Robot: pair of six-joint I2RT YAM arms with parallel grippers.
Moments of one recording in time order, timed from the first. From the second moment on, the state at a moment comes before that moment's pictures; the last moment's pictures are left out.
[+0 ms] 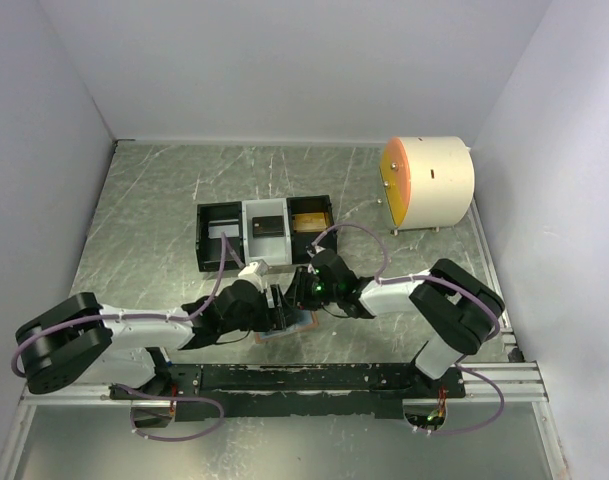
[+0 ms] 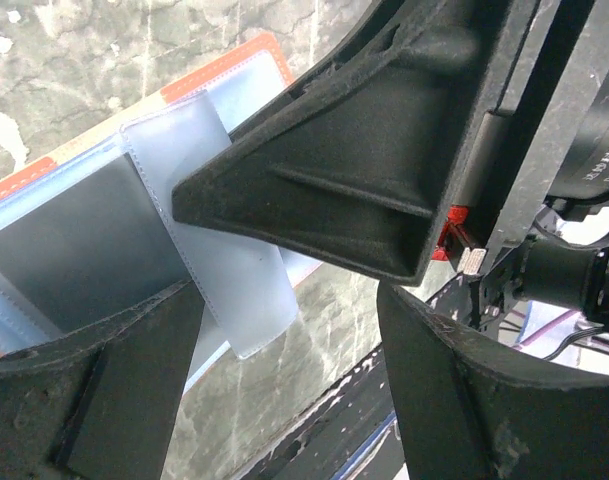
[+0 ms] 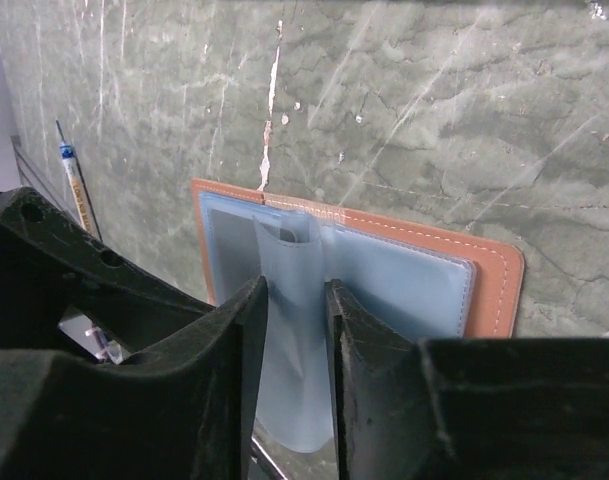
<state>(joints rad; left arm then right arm) -1.04 1.27 0.35 0.33 -0.06 -0.99 0.84 1.62 0.55 0.37 -0.24 0.91</state>
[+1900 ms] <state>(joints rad) -1.10 0.74 0.44 -0.72 -0.56 -1.33 1.09 1.66 0.90 -0.14 0.13 0.60</state>
